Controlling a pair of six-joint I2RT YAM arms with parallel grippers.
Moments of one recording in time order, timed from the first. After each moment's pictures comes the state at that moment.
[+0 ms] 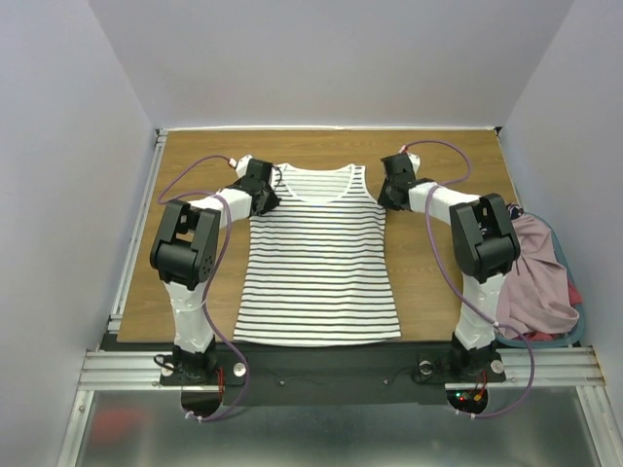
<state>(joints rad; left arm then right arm) -0.32 1.94 1.21 -0.10 -0.17 -0.76 0.32 2.01 1.32 -0.17 0.26 0.57</state>
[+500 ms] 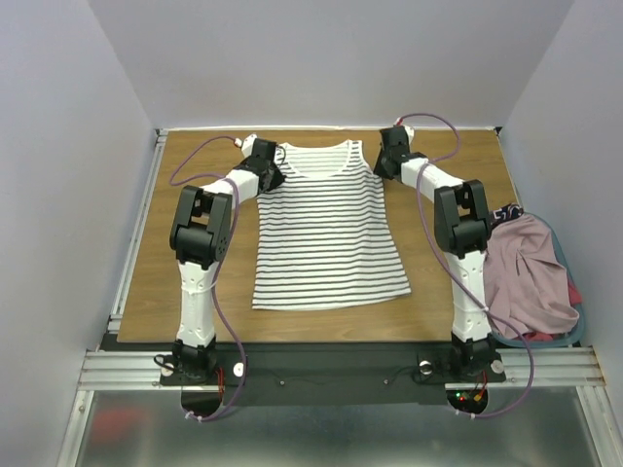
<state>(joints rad) -0.30 2.19 1.55 -0.12 -0.16 -0.76 0.26 2.30 1.77 -0.23 0.24 0.49</state>
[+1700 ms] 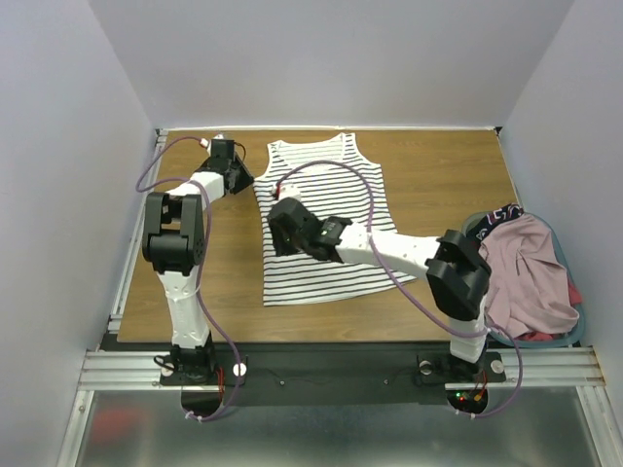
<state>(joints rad) -0.10 2.03 1.42 -0.10 0.00 -0.63 0.98 1.89 1.49 -0.30 0.30 0.51</state>
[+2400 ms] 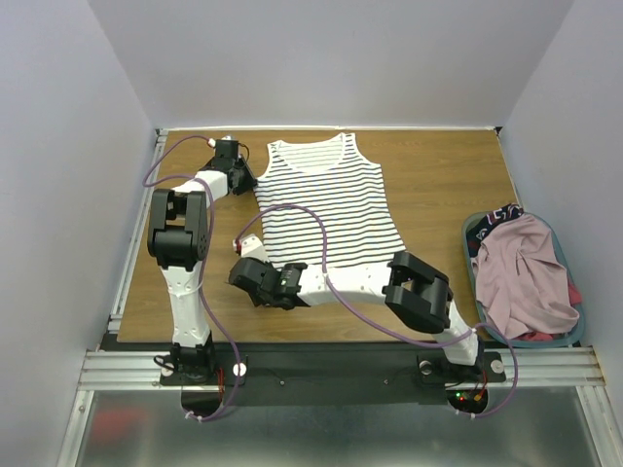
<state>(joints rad) -0.11 2.12 1.47 -0.13 0.05 -0.55 1.27 2.12 1.60 -0.38 0.45 0.57</state>
